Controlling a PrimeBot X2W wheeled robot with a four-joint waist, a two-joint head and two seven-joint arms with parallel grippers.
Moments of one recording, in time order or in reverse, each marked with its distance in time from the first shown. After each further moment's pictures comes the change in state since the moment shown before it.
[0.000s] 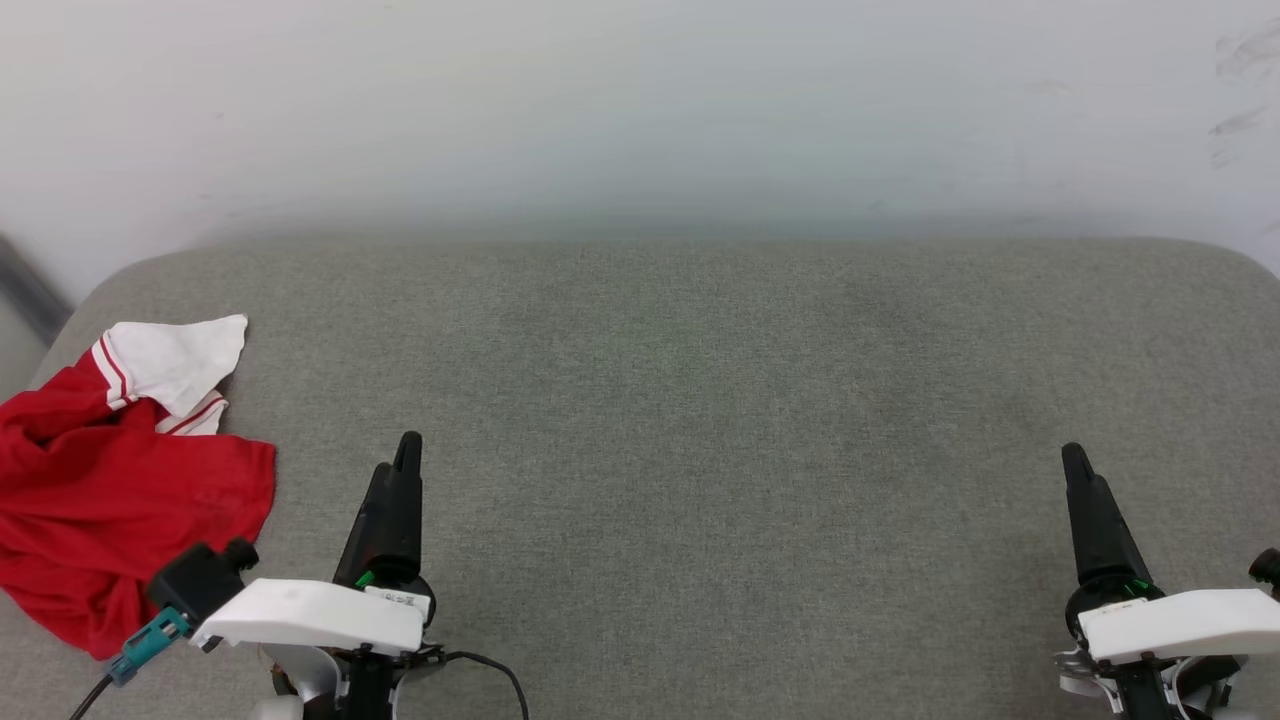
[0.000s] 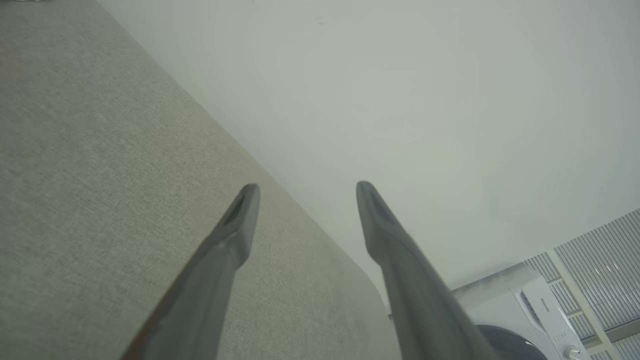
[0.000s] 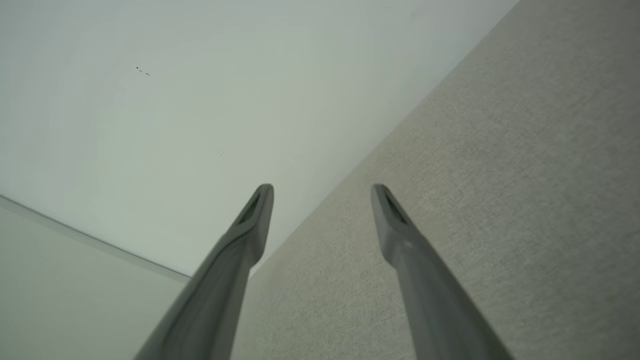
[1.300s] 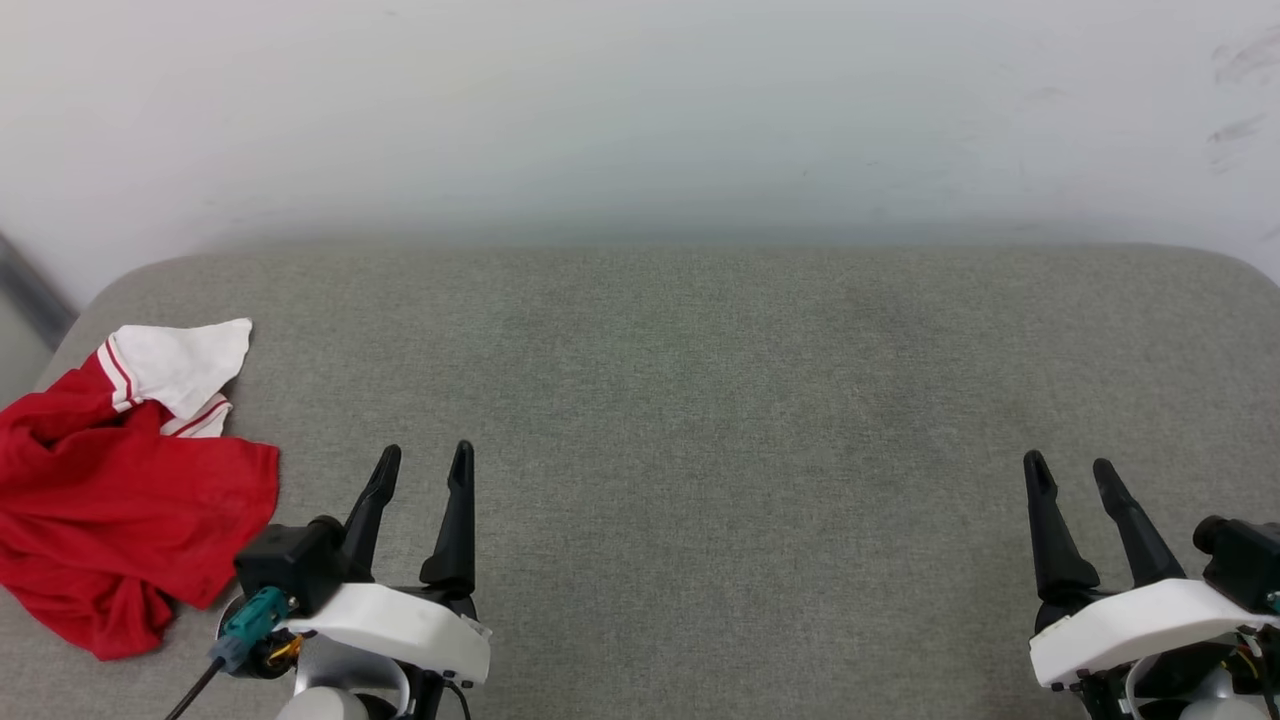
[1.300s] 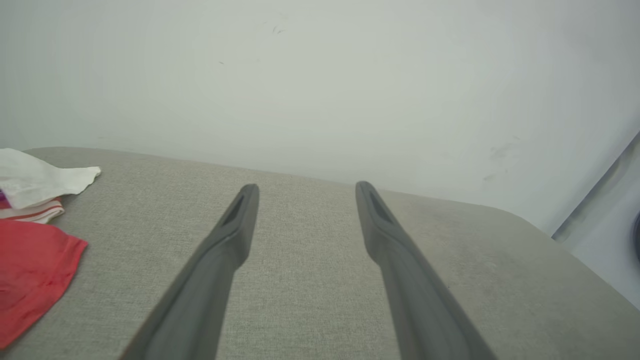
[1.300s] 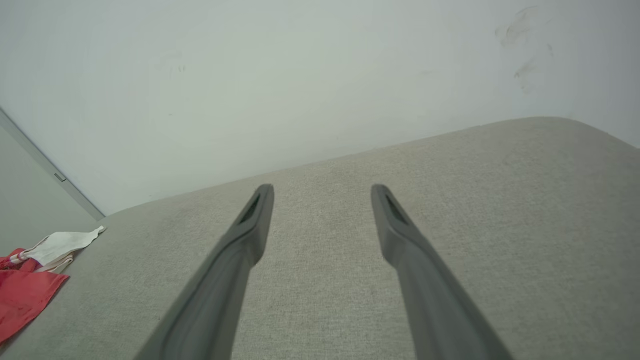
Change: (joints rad) left arm 0.000 0.064 -0.117 -0.017 0.665 0.076 -0.118; right arm 0.024 0.012 -0.005 -0.086 -0.664 0.000 0.016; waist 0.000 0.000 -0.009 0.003
